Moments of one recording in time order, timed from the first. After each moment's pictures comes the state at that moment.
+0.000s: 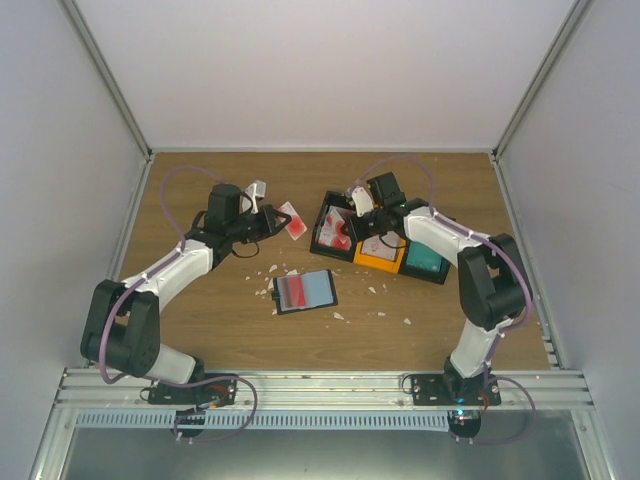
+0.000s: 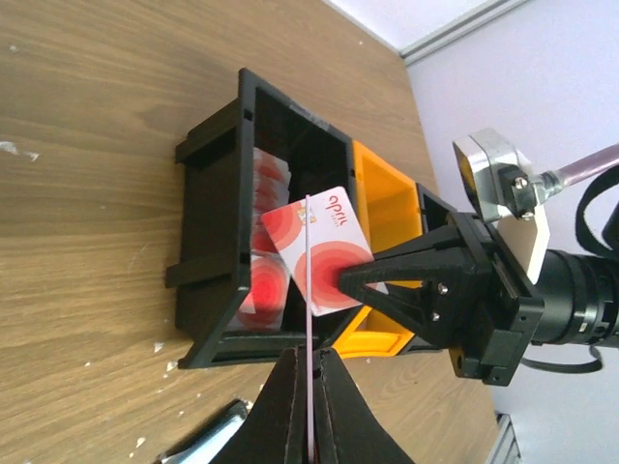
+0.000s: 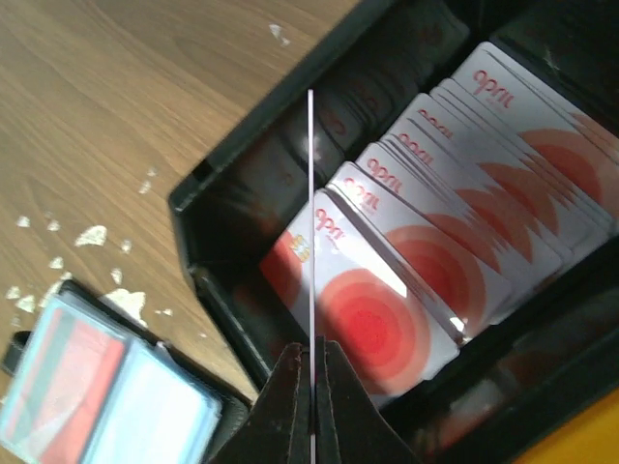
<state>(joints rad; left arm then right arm) -0.29 1.45 0.89 0.03 0.57 -0.68 0.43 1.79 1.24 -0.38 -0.42 0.06</state>
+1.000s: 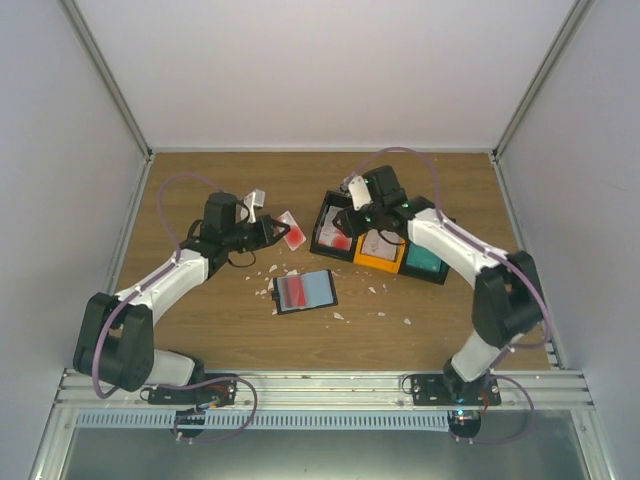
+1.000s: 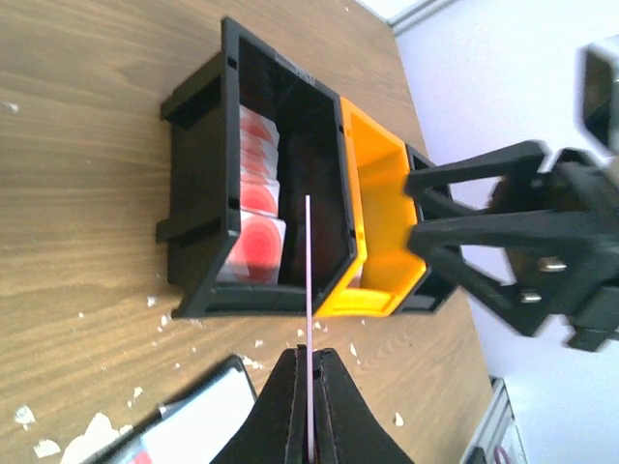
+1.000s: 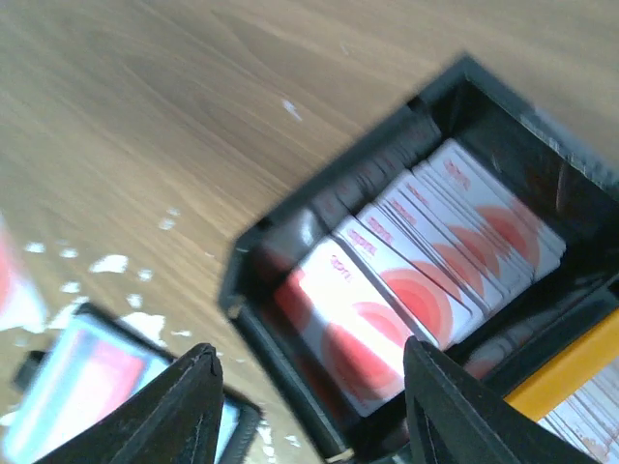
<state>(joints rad) -0.29 1.38 0.82 -0.01 0.59 -0.64 0.50 1.73 1.32 -0.49 -0.23 0.00</state>
